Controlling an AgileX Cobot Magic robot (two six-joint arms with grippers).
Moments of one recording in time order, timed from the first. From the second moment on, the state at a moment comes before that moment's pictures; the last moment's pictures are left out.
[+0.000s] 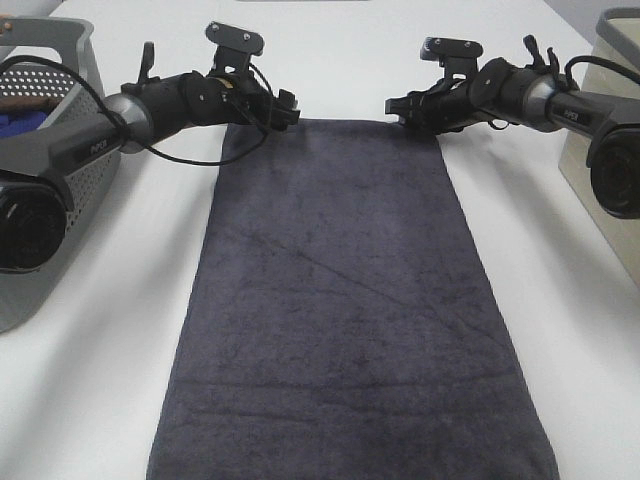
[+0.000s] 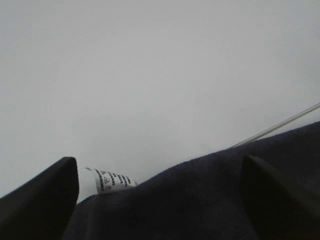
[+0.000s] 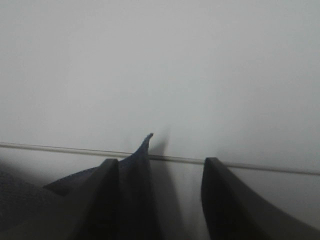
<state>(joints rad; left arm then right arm) -0.30 2.87 -2.52 -0.37 0.13 0.44 0.12 2.80 -2.35 0.41 0.24 -0.30</state>
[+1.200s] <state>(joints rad) -0.30 2.87 -2.52 -0.37 0.14 0.44 0.12 2.82 -2.35 0.42 0.13 -0.19</state>
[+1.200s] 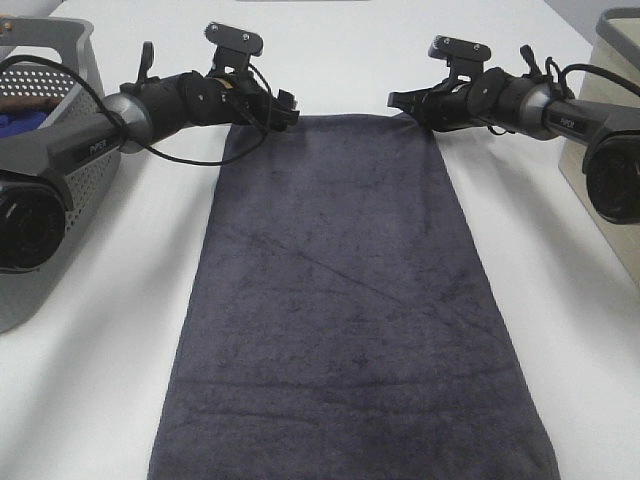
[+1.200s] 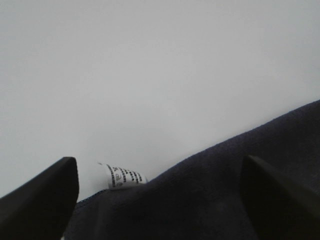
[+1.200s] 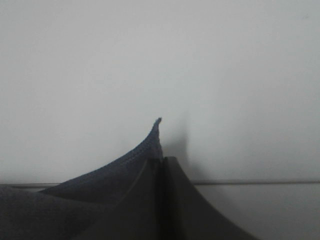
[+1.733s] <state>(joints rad) -0.30 2.87 -2.52 -0.37 0.14 0.44 0.07 2.82 -2.35 0.42 0.18 -0.14</state>
